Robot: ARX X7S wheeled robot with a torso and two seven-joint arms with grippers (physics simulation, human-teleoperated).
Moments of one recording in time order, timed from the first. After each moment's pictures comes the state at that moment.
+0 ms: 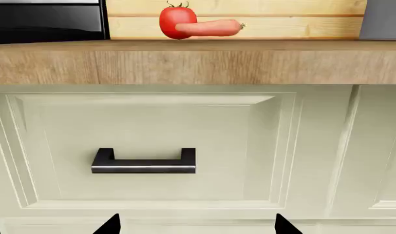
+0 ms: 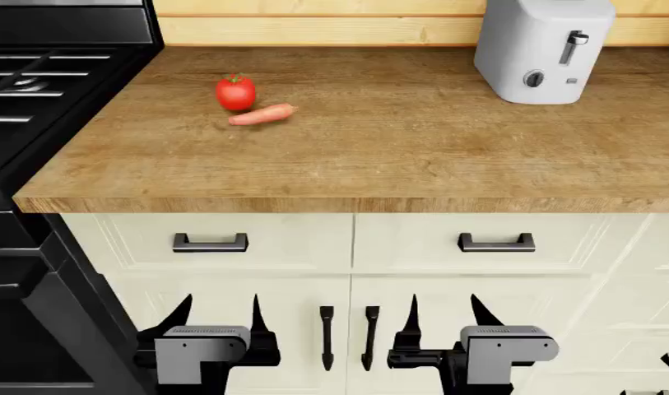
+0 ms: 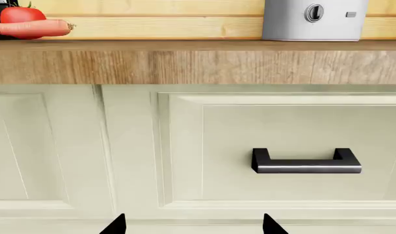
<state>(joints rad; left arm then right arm) 0.00 0.00 0.00 0.00 0.00 0.00 0.00 0.00 0.00 0.00 0.00 0.00 0.00 0.00</state>
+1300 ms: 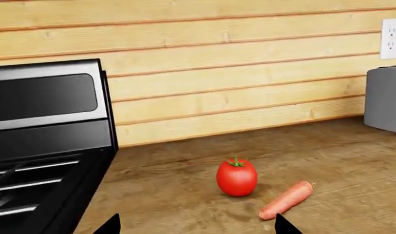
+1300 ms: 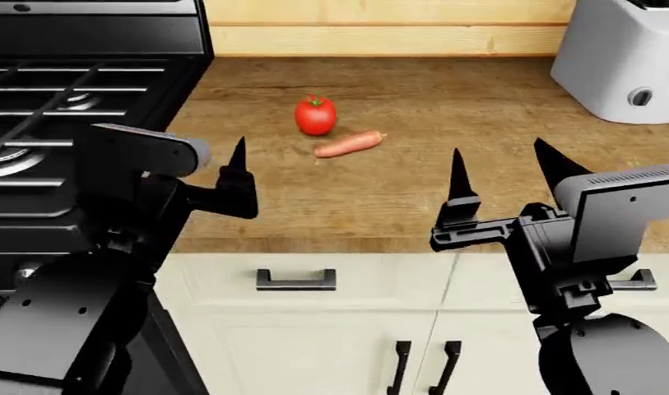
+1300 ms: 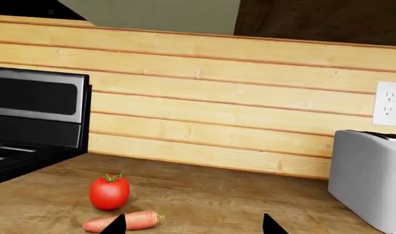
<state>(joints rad) -0.61 -0.20 0.00 0.60 -0.23 -1.04 0.07 0.40 0.23 0.05 -0.75 0.24 0.84 0.00</state>
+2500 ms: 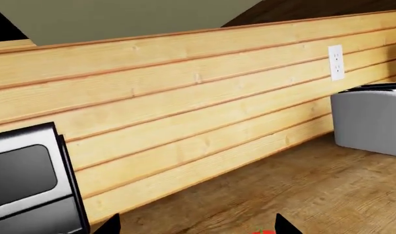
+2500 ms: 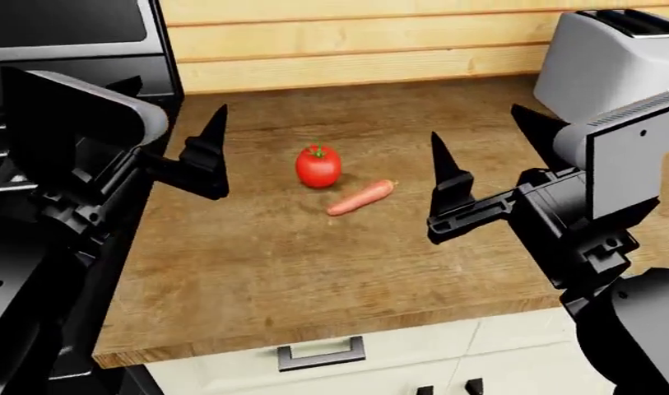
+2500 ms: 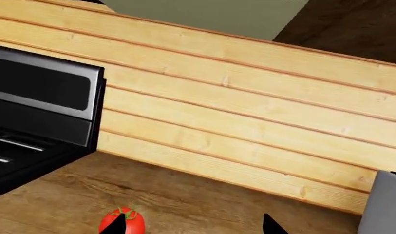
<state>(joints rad) -0.75 -0.35 -0.05 0.63 -0.35 -1.12 0.20 0.67 0.33 0.08 -0.86 0.46 1.25 -0.08</state>
